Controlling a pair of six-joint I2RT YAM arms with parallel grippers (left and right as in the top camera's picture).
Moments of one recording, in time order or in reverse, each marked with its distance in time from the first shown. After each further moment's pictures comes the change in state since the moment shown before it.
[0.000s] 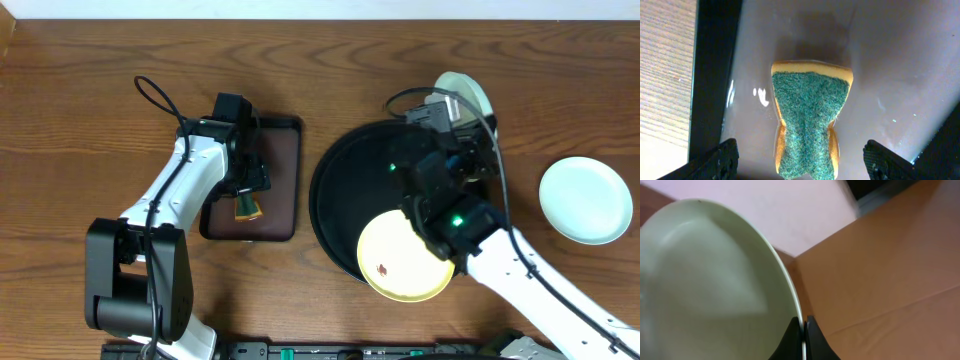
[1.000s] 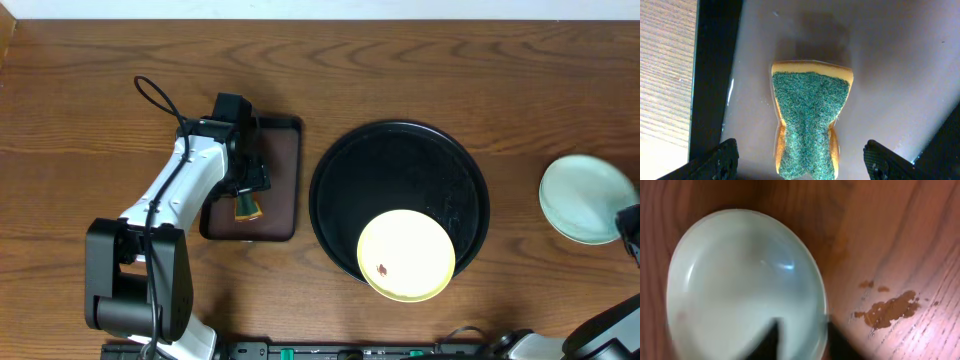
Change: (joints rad) left arm 0.001 0.000 0.000 0.000 0.000 0.000; right arm -1.508 0.225 -0.001 -0.329 -1.380 0.761
